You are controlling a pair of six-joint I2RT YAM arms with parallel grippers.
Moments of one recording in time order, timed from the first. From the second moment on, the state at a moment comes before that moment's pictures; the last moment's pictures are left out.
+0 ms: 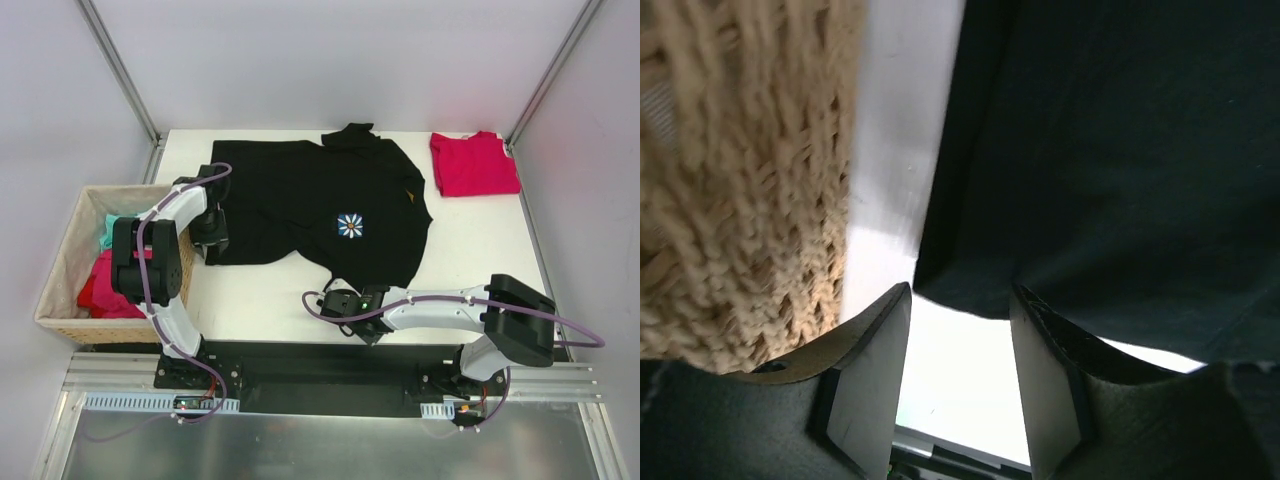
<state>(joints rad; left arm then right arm) -0.05 1.78 1.23 -0.93 -0.21 -0.33 1.29 1.54 0.87 -0.85 0.34 0.38</state>
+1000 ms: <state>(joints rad) -0.06 1.79 1.13 -0.88 -0.14 -0.34 1.27 1.54 0.87 -0.84 0.33 0.38</state>
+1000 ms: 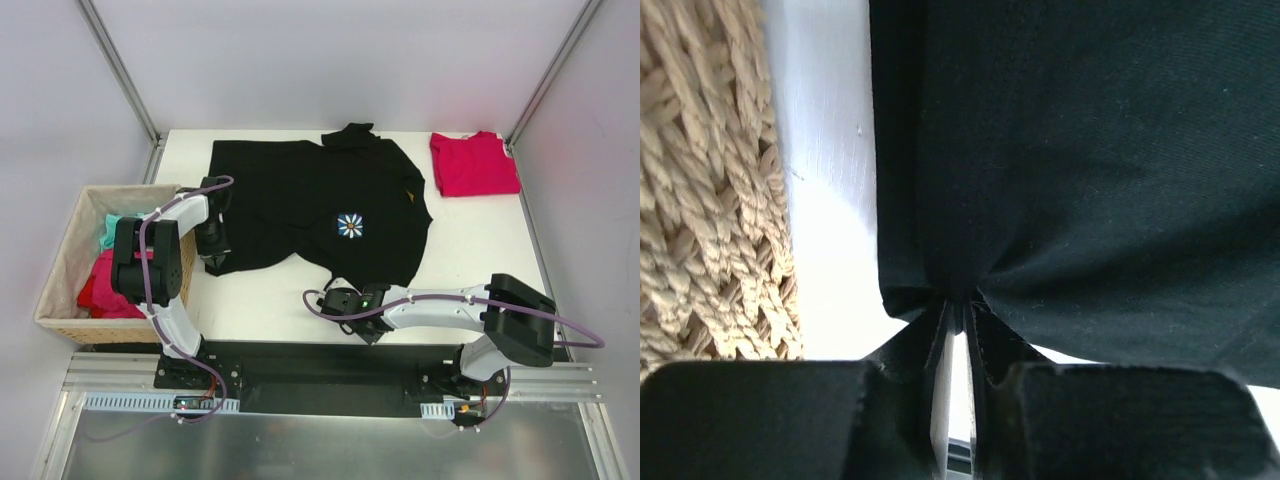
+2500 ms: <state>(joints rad) -0.02 1.47 1.22 -0.91 -0.13 -0.34 0.60 1.17 1.02 -0.95 0.70 0.37</state>
